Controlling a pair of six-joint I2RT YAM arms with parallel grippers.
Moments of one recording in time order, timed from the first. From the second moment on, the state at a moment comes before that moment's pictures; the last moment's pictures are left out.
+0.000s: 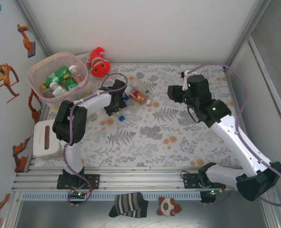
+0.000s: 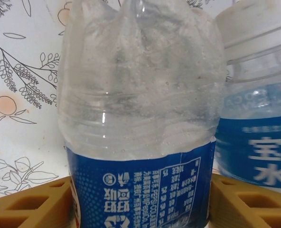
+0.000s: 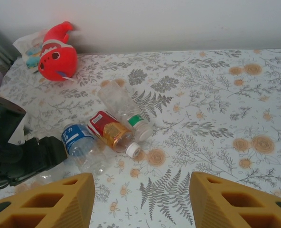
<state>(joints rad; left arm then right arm) -0.54 1.95 1.38 -0.70 -0.22 -0.99 0.53 1.16 1.24 -0.60 0.11 0.34</state>
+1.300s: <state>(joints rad) -0.43 1.29 1.65 -0.79 -0.28 -0.48 0.53 1.16 1.24 -0.58 0.09 0.34</state>
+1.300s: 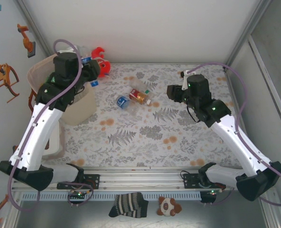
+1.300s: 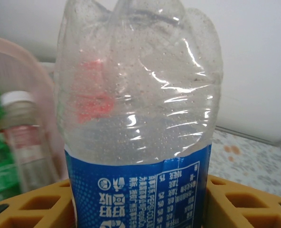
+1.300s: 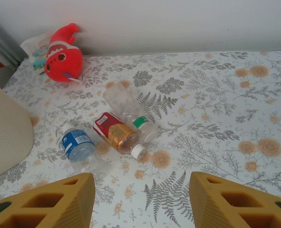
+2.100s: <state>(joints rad) 0.11 1.38 1.70 -1.04 -0.13 -0.38 0.53 1.17 1.24 -0.56 0.07 0.35</state>
